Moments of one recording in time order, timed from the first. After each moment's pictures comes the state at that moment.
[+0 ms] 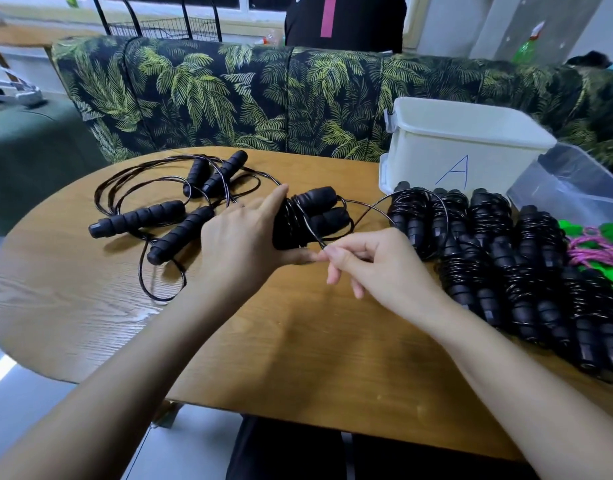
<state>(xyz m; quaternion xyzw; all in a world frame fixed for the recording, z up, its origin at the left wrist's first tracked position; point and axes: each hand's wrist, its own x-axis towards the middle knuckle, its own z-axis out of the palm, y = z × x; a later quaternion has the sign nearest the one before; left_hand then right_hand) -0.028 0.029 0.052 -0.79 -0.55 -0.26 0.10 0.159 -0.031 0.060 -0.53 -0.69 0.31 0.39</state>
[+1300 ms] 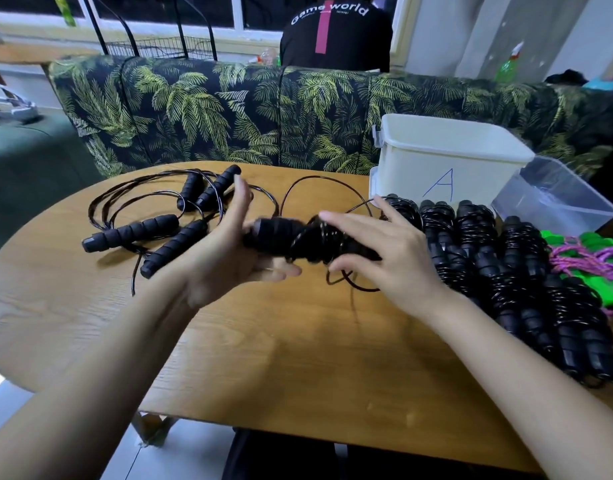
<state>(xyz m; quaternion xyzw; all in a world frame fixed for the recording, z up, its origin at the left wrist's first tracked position) -0.038 0.032 0.076 -0.55 -0.40 -0.29 -0.67 0.188 -0.004 0.055 -0.40 -0.81 -0.06 0.42</state>
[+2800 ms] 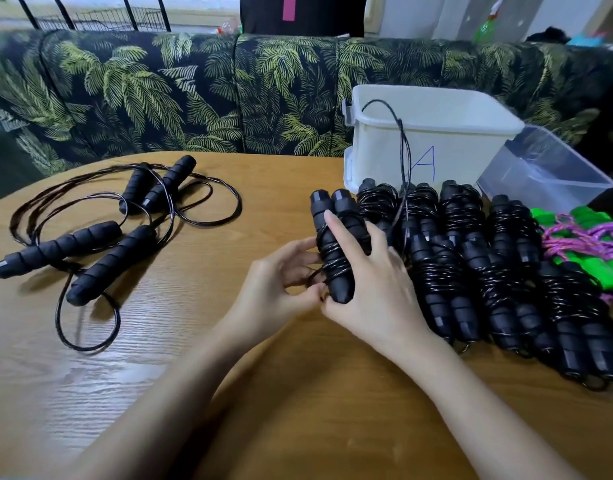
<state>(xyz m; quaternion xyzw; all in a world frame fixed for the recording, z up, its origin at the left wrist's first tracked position) 0.042 0.053 -0.025 -0.72 -0.29 -0.41 -0.48 0.200 -0.011 0.014 -0.69 -0.68 0.05 0.22</state>
